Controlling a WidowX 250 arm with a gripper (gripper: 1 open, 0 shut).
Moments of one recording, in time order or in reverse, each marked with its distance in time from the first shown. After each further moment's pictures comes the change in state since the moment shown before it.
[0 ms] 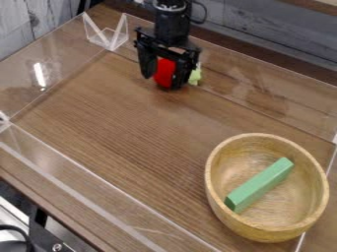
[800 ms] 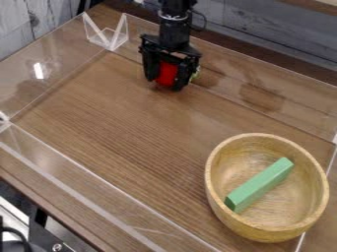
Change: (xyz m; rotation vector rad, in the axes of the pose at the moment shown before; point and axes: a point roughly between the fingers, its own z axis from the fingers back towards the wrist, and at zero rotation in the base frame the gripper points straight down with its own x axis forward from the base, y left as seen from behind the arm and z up) arm 0.034 0.012 -0.024 0.002 0.001 0.022
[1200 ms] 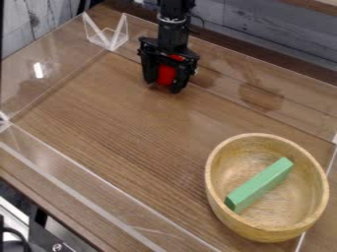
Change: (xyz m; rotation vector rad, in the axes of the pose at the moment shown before) arm 0.000 0.002 -0.006 -0.003 0.014 0.007
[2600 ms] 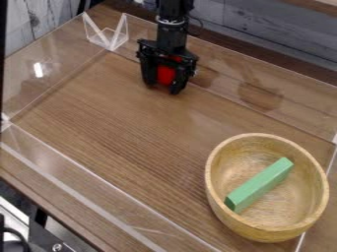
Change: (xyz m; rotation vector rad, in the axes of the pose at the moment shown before) arm 0.002 0.000 -0.003 -0.004 0.006 0.027
